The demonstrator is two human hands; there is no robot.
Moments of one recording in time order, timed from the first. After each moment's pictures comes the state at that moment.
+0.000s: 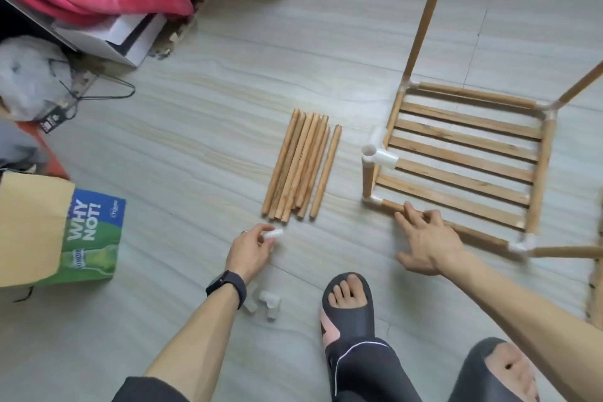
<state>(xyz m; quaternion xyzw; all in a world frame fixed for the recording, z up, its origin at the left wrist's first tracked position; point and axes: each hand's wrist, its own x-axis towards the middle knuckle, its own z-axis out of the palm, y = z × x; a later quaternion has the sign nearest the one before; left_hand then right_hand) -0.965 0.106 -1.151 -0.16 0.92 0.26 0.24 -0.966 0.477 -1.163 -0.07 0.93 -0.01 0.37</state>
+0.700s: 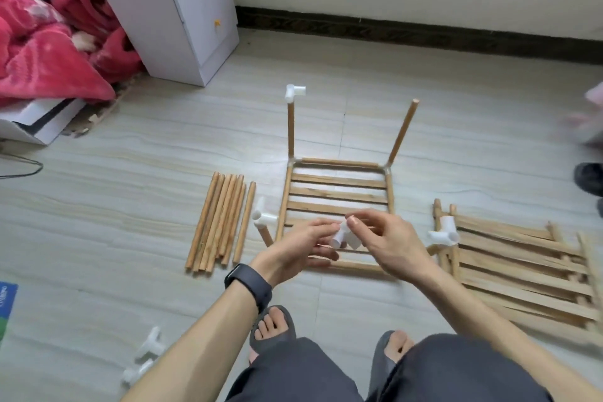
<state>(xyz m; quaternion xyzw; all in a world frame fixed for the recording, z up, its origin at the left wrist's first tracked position) -0.961 0.348 -0.971 -0.01 0.61 0.64 0.47 -0.892 0.524 -0.951 0.14 0.86 -0.48 0.04</state>
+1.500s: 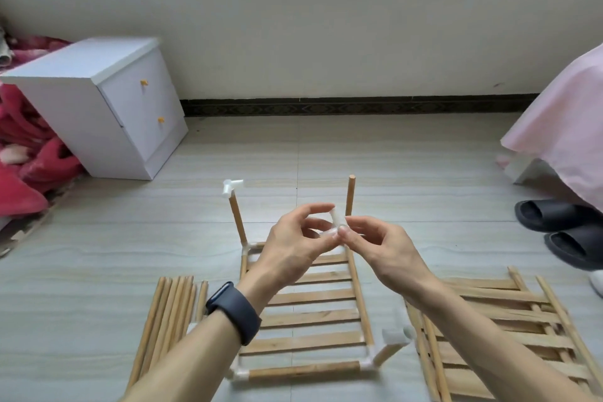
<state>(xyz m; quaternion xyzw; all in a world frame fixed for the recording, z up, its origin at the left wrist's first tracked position) -1.046 0.465 -0.879 0.22 0.74 0.59 0.22 -0.954 0.629 -0.896 0.14 0.74 -0.65 -0.10</state>
